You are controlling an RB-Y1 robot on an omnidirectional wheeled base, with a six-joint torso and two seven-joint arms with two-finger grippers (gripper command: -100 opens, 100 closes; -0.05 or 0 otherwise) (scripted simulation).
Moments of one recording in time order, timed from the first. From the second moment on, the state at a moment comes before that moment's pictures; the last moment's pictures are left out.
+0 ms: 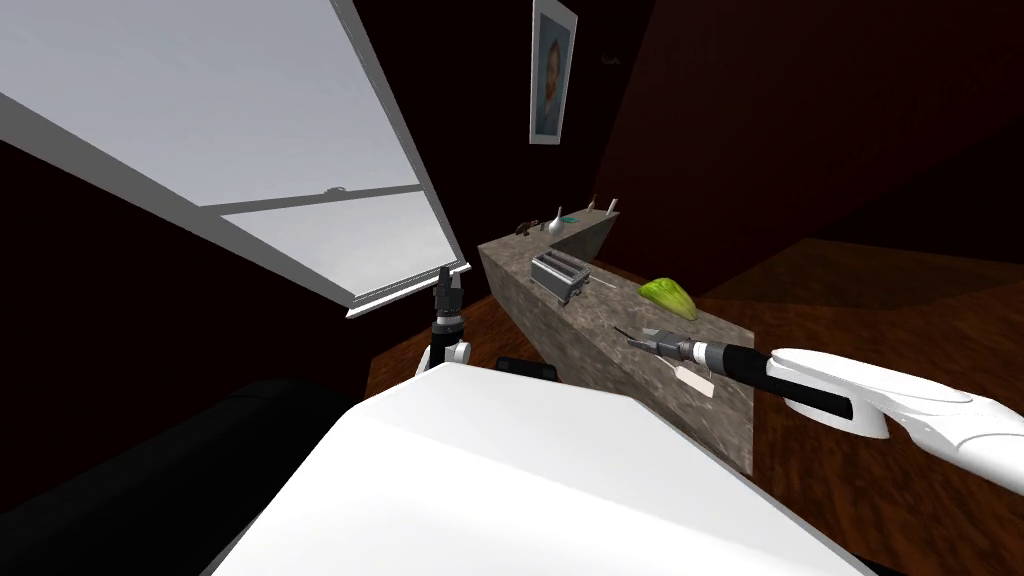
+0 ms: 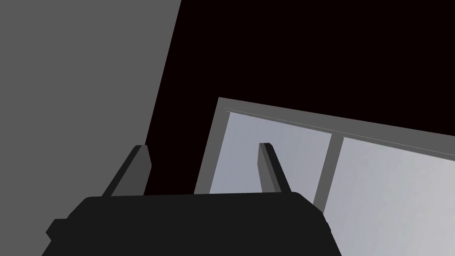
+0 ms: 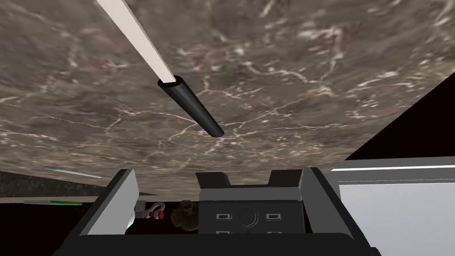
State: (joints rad) left arm 0.53 0.00 -0.03 -2.21 -0.09 -0.61 -0.07; right arm 0.06 -1.51 0.66 -1.38 0.37 -0.59 0.12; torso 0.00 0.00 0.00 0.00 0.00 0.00
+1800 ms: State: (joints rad) left arm 0.53 0.00 -0.03 -2.21 -0.09 -0.61 -0.07; right arm 0.15 -1.59 0.76 -1.20 0.60 -0.71 0.09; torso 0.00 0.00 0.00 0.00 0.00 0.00
